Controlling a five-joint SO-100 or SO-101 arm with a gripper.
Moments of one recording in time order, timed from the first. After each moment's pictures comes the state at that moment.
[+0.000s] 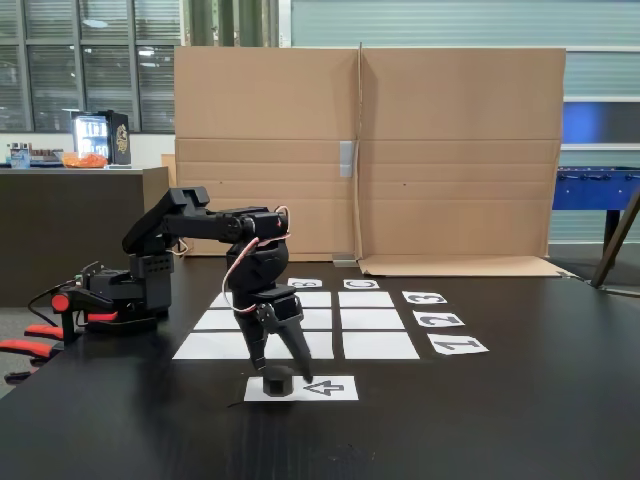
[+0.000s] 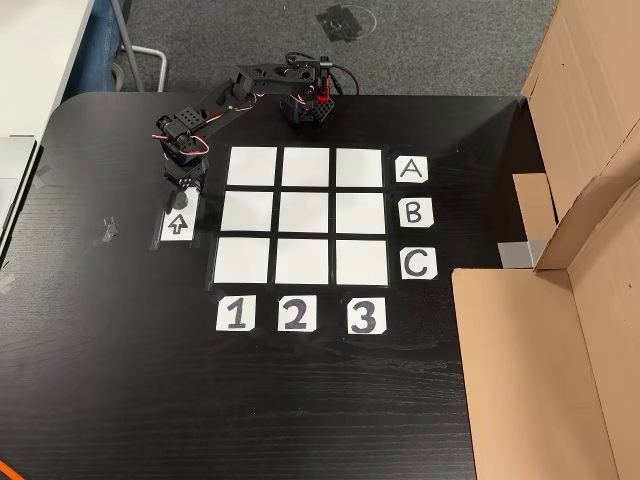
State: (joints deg) arm 40.5 32.0 30.0 91.1 -7.2
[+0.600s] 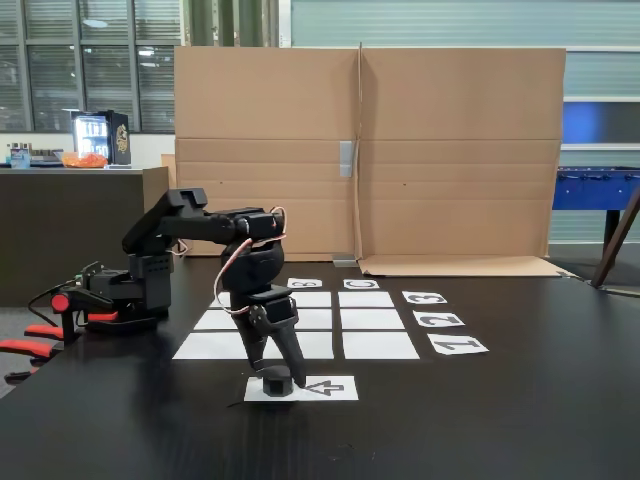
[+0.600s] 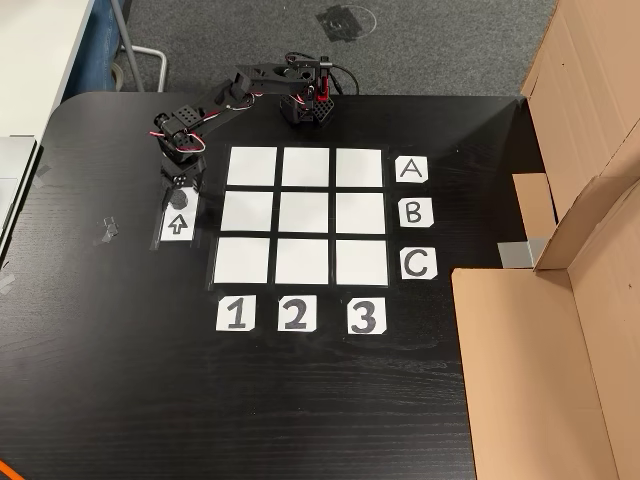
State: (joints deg) arm 42.3 31.4 29.2 90.9 -3.4
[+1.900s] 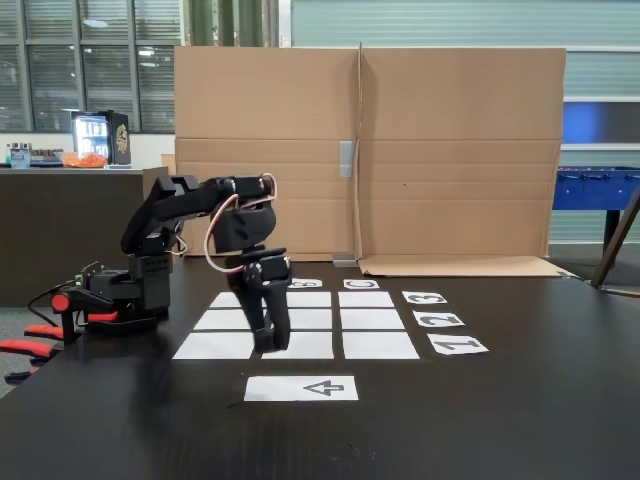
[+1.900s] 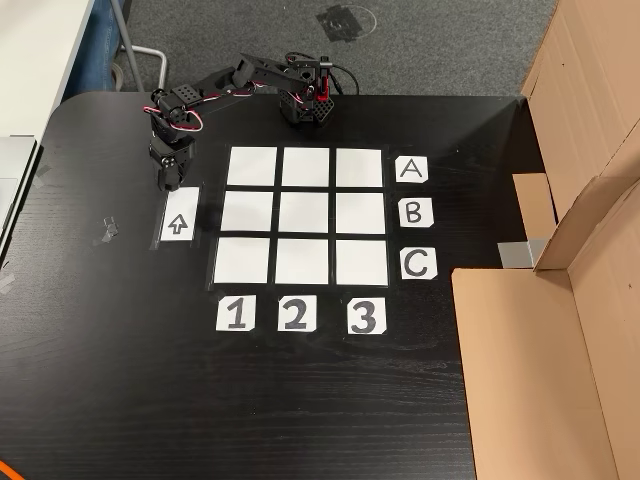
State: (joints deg) arm 42.3 42.2 29.4 90.2 -3.2
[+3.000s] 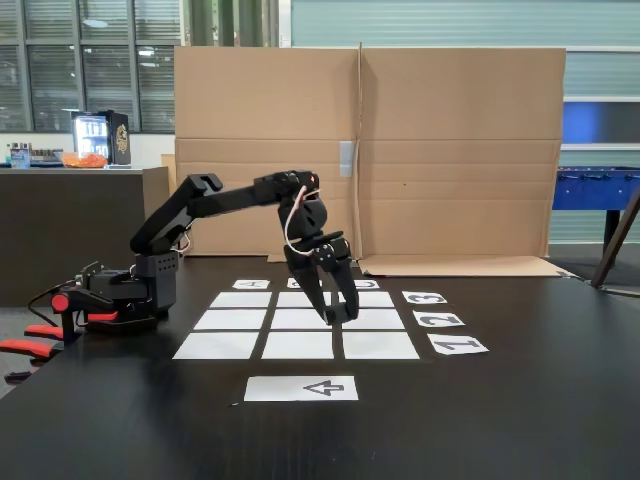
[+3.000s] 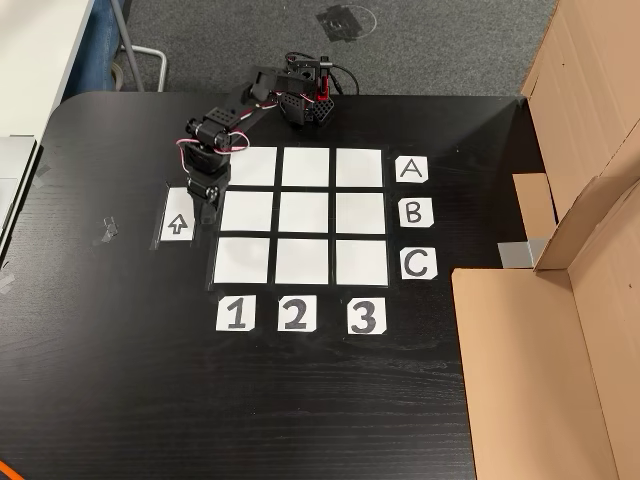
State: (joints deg) arm 24.0 38.7 25.9 87.0 -2.6
